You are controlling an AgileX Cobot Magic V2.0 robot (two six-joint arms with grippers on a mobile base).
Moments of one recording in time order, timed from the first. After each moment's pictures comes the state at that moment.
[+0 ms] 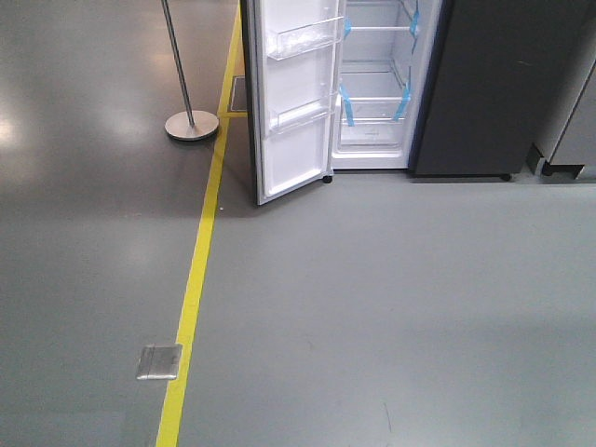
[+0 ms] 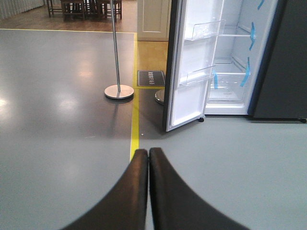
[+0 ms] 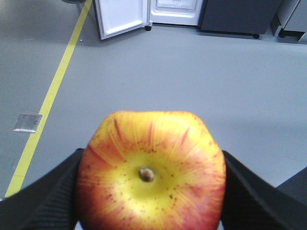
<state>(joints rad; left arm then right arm) -0.04 -0.01 0.03 0.24 0.26 -0.37 -0.06 0.46 -0.67 0.11 0.90 -0.12</state>
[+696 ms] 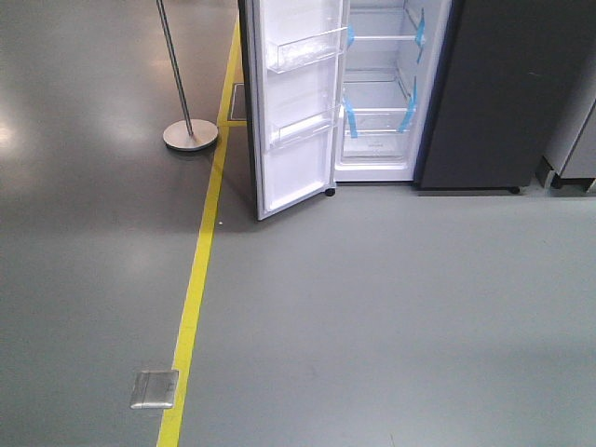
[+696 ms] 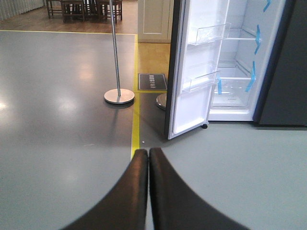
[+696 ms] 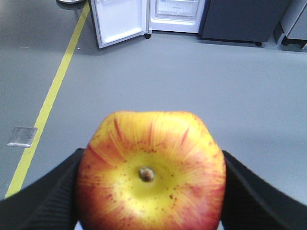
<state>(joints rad) -0.04 -0.01 0.03 0.24 0.26 -0.37 -0.06 0.46 -0.67 0.11 0.90 -0.12</state>
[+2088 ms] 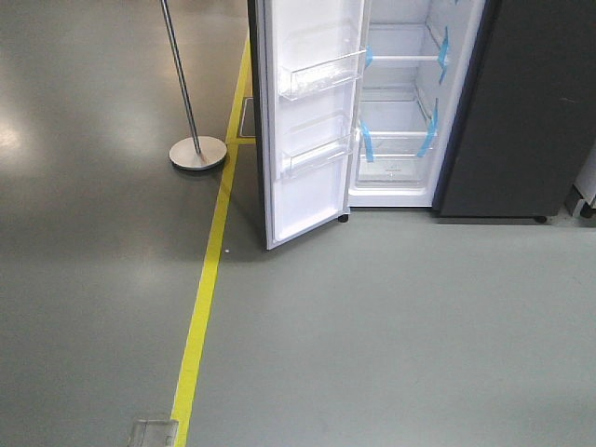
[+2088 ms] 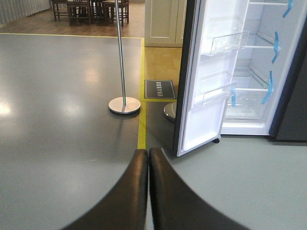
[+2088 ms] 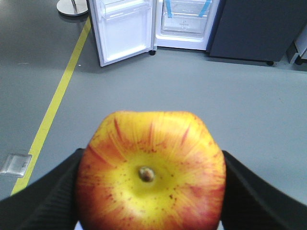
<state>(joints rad) -0.04 -0.01 0.03 0.24 0.26 -0.37 -0.06 0.46 -0.67 0.11 0.90 -0.12</state>
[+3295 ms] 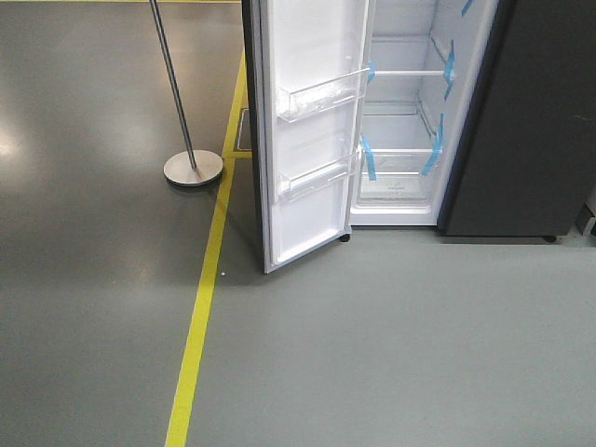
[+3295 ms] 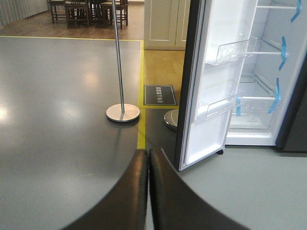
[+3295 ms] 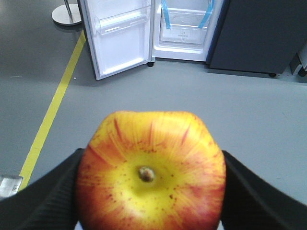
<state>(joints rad) -0.04 -0.01 0.03 0.24 0.26 -0.37 -0.06 0.46 -0.67 0.11 0.90 -0.12</state>
